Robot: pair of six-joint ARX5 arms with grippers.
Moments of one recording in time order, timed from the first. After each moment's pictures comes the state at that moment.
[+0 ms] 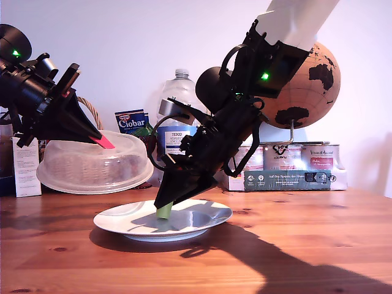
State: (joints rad) left arm -0.05 1.74 1.16 -0.23 0.78 -0.16; right arm 0.58 2.09 1.37 -0.17 -0.41 -0.36
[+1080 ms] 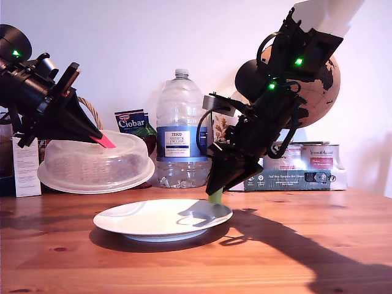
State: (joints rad) left arm -0.05 1.74 1.16 -0.23 0.79 -0.16; right arm 0.43 2.03 1.38 -0.31 -0.33 -0.42
